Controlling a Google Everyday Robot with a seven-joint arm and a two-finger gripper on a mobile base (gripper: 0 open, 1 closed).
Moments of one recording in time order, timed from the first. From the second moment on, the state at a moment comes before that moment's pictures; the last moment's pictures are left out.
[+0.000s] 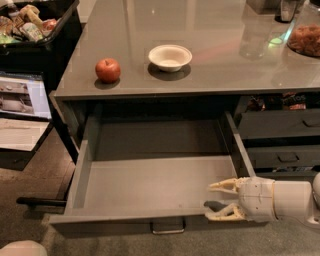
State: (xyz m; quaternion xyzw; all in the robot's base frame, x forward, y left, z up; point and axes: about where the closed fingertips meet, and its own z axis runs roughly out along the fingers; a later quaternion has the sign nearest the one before) arm 0.395 -0.146 0.705 -0.65 0.60 0.14 0.46
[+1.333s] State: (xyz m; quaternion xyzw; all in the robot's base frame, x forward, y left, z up) arm 0.439 -0.090 0.763 -0.61 0.56 0.14 0.54
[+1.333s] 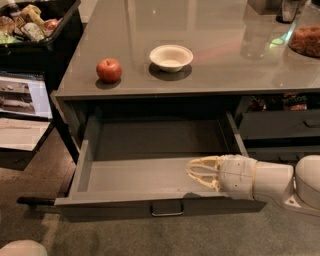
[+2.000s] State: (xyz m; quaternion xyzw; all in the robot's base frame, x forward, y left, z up) arm 0.411 -0.122 0.756 -0.65 0.57 0.13 0.48
